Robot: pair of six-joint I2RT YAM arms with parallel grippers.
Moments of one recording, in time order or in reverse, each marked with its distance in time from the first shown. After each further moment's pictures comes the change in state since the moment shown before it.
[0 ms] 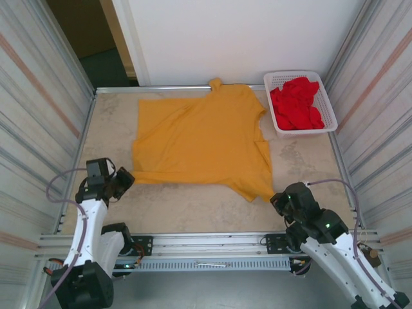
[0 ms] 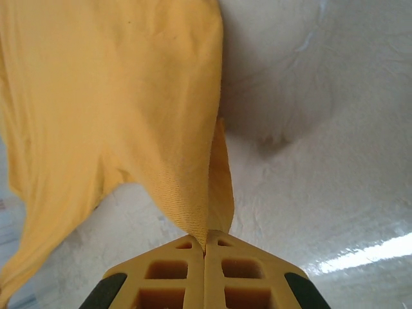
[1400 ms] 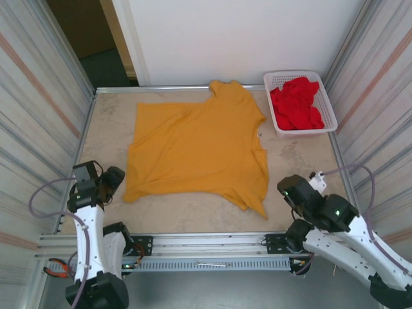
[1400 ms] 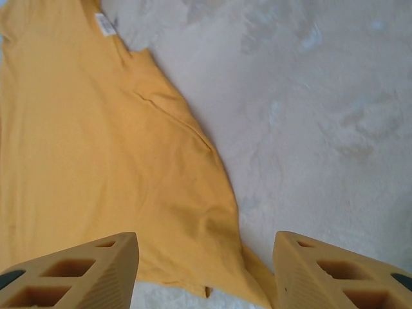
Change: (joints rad) left arm 0.155 -0.109 0.078 -0.135 -0.135 -0.047; right arm 0.217 0.299 0.339 -0.215 0.422 0.113
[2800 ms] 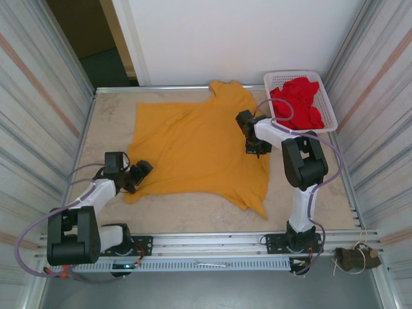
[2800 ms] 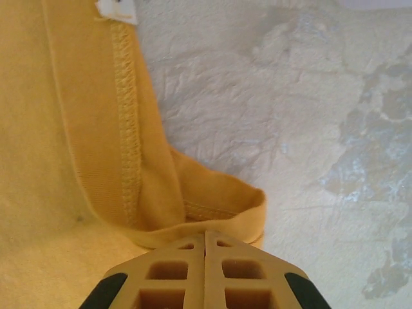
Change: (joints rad) left arm -0.282 0.531 -0.122 0.539 0.164 -0.094; right arm -0.417 1.426 0.614 0.354 -0.068 -0.903
